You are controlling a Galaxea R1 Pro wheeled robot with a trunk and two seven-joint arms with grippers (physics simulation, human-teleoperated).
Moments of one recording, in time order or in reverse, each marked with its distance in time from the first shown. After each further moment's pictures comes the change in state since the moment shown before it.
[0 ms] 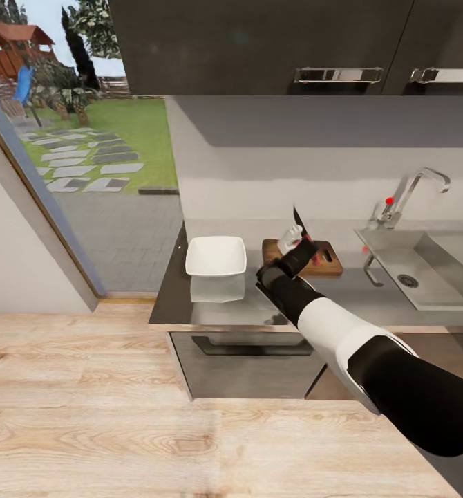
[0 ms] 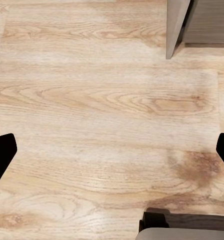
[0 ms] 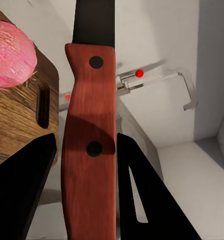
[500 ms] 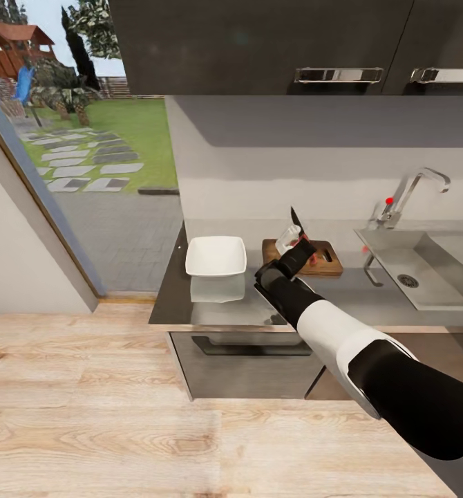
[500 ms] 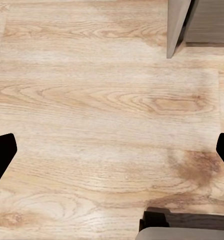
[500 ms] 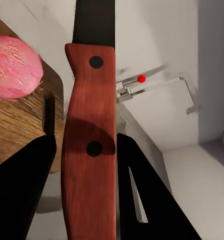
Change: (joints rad) left arm 0.000 0.000 0.000 0.000 0.002 0.003 0.001; right arm 0.017 0.000 -0.003 -0.037 -0.001 -0.019 -0.004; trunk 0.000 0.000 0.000
